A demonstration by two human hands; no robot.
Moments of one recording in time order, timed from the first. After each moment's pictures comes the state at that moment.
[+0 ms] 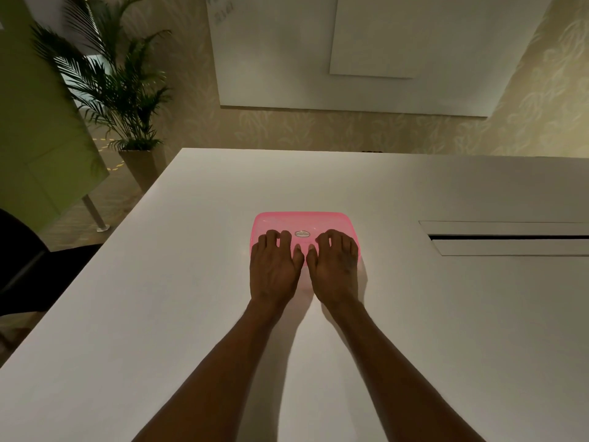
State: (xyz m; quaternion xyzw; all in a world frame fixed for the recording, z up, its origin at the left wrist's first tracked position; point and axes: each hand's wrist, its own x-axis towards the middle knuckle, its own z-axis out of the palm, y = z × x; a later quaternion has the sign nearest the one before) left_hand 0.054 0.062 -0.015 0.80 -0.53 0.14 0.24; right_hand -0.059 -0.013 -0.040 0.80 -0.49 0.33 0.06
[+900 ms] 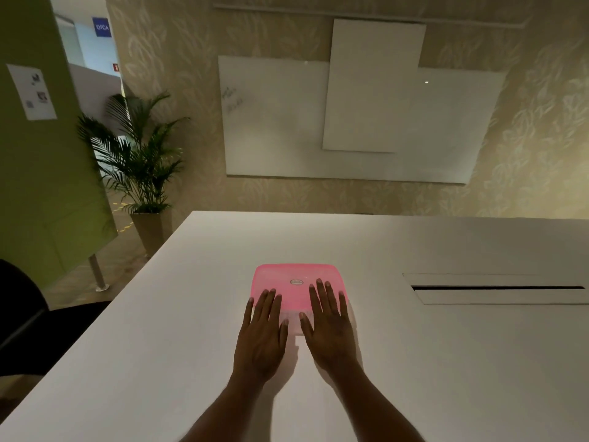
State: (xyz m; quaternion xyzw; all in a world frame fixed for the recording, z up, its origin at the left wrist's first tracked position) left_hand 0.054 0.124 -0.044 0.71 -0.61 0.21 0.28; right_hand -0.097 0.024 -0.051 0.85 -0.41 0.32 0.07
